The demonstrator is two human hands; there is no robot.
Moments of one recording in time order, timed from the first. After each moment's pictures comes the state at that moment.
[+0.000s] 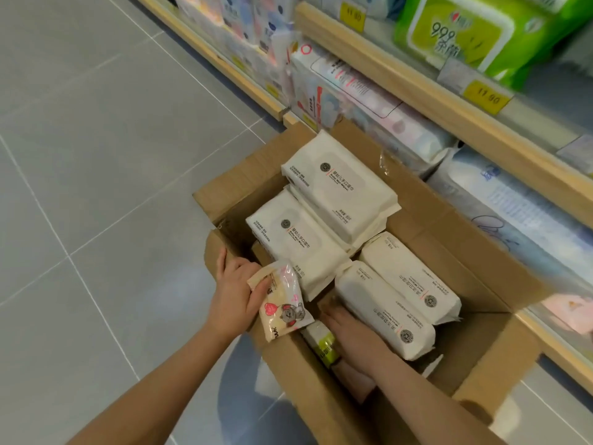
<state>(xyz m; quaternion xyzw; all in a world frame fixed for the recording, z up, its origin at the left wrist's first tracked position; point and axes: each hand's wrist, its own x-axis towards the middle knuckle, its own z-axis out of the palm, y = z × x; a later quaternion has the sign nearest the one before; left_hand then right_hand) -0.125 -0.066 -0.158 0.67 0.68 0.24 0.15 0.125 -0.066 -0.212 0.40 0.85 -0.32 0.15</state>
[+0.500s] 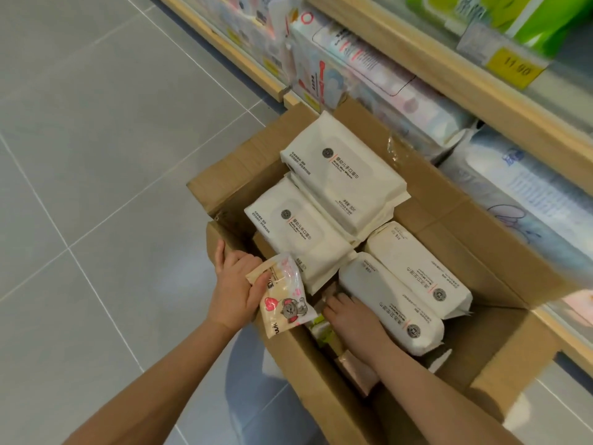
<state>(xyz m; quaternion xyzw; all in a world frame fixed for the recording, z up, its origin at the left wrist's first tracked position) -0.126 -0.064 -0.171 0.66 0.69 0.24 0.15 0.116 -0.058 -0.228 0.37 0.91 -0.15 0.12</state>
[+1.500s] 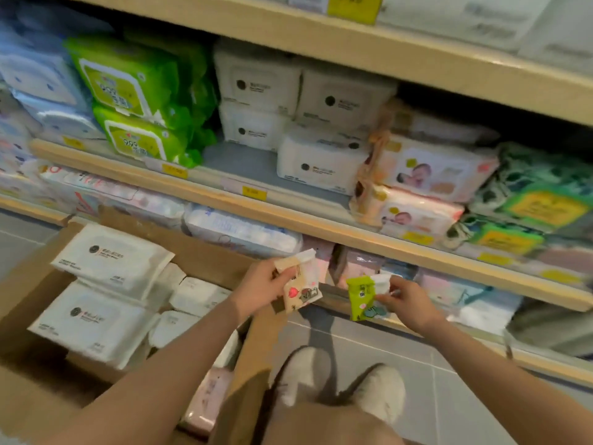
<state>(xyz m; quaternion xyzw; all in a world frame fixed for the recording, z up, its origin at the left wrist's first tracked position) 0.243 -0.032 -0.019 0.72 0.43 0.19 0.52 0.510 -0.151 -0.028 0.82 0.45 -0.28 -0.20</state>
